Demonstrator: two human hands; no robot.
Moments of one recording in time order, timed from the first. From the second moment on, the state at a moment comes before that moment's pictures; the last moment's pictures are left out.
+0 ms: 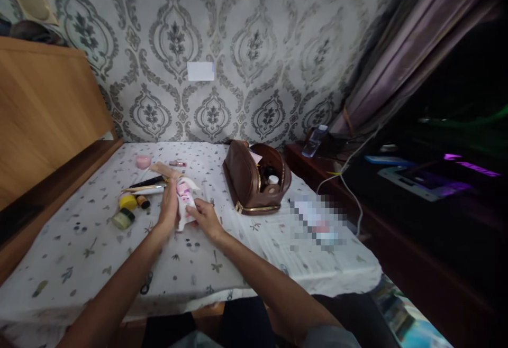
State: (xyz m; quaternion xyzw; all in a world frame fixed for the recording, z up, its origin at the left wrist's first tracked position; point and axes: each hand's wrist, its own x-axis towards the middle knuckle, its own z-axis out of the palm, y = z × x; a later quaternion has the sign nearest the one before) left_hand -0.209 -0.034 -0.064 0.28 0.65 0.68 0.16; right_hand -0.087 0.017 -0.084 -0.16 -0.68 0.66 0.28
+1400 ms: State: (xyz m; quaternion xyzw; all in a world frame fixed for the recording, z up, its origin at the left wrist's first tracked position) left_hand -0.193 -0.051 -0.052 0.51 0.68 0.53 0.06; right_hand -0.074 0.036 -0.054 -0.23 -0.59 0.67 0.38
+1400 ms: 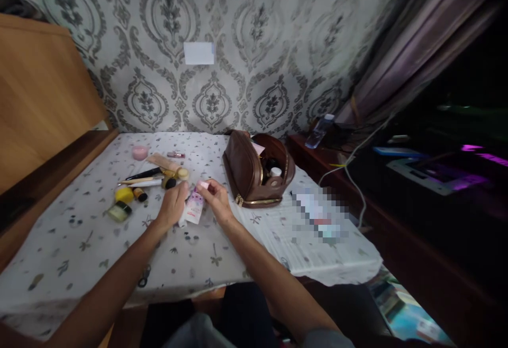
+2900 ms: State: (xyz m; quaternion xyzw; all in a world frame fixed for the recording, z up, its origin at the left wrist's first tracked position) left_hand -0.200 -0.038 -0.067 0.26 0.56 0.70 0.37; right_hand -0.081 0.045 -0.073 -0.24 -0.46 0.73 0.45
